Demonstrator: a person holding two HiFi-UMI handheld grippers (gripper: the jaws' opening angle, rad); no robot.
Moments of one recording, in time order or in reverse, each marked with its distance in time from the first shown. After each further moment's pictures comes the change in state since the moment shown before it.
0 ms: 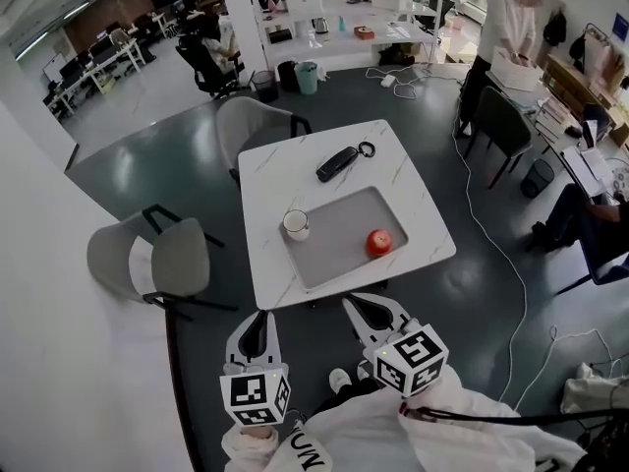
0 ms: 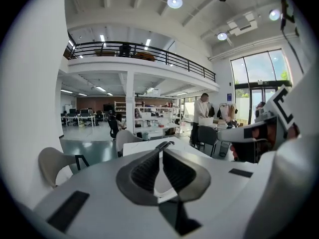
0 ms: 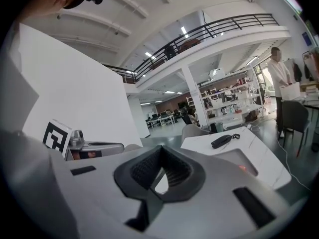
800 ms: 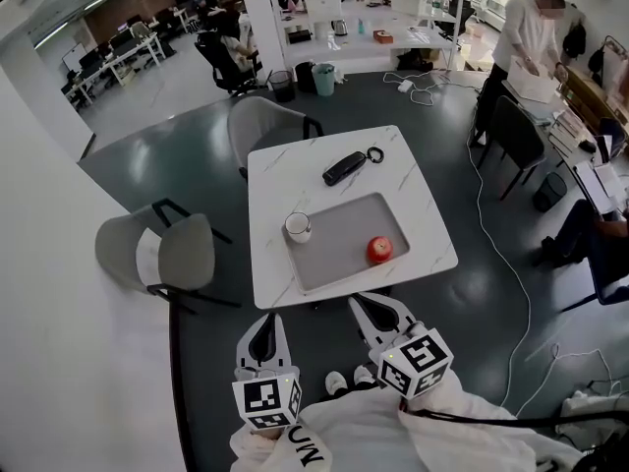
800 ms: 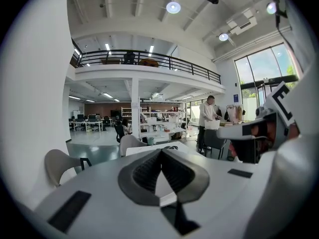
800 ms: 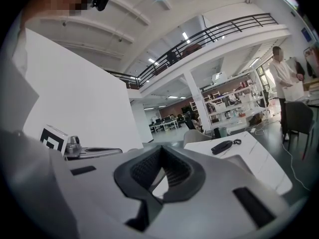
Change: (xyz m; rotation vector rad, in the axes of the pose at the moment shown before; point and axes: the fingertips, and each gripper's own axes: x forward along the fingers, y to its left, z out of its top) left arm 0.001 -0.037 0.004 0.002 -0.067 0.094; right arm -0.018 -0.027 0.016 -0.012 -0.061 0.047
